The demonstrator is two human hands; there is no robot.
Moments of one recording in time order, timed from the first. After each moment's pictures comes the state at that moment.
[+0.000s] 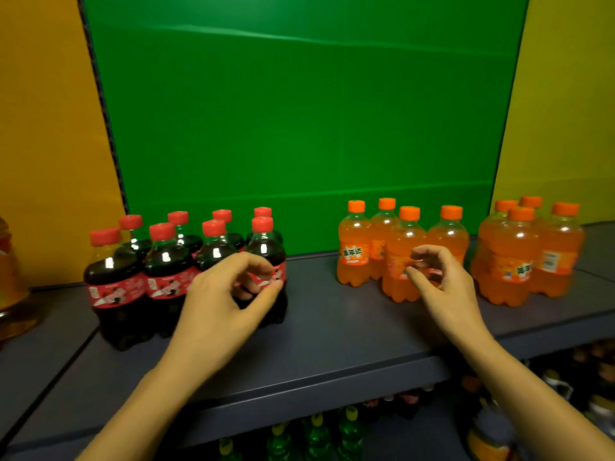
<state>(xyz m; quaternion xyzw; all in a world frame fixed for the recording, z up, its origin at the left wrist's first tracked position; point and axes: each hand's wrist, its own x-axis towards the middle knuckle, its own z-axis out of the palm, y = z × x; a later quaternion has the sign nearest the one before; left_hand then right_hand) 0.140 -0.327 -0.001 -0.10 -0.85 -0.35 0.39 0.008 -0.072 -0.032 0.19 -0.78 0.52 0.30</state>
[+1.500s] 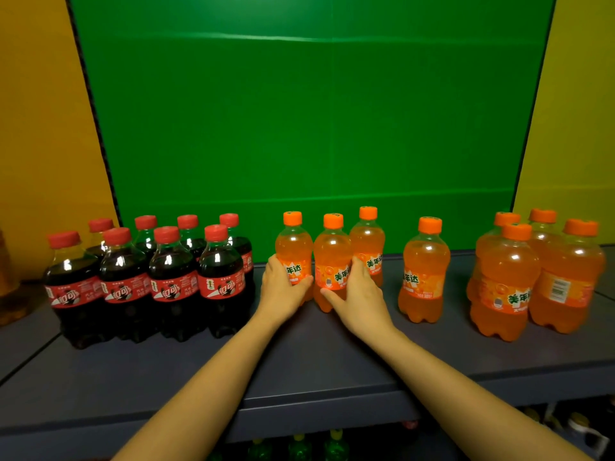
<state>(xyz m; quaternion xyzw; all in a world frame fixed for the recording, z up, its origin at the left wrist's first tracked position) -0.027 -0.256 -0.043 0.13 -0.84 -0.44 0.29 -0.052 -0.119 -0.045 0.24 -0.88 0.39 0.14</state>
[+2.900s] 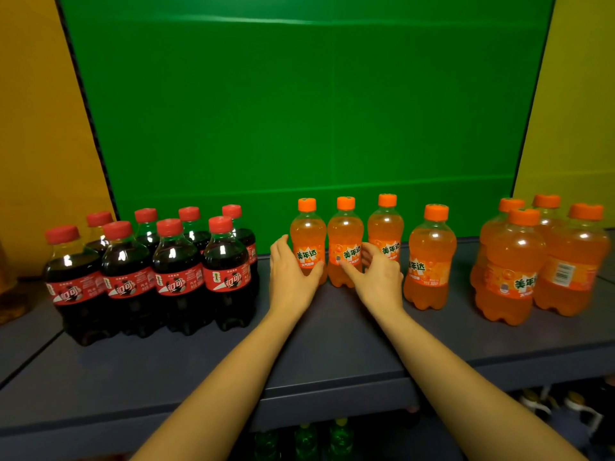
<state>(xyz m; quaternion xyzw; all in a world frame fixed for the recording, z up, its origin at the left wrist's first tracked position) -0.030 -0.246 -0.045 0.09 -0.84 -0.37 0.39 -0.067 -0.118 -0.043 0.16 -0.82 0.50 0.23</state>
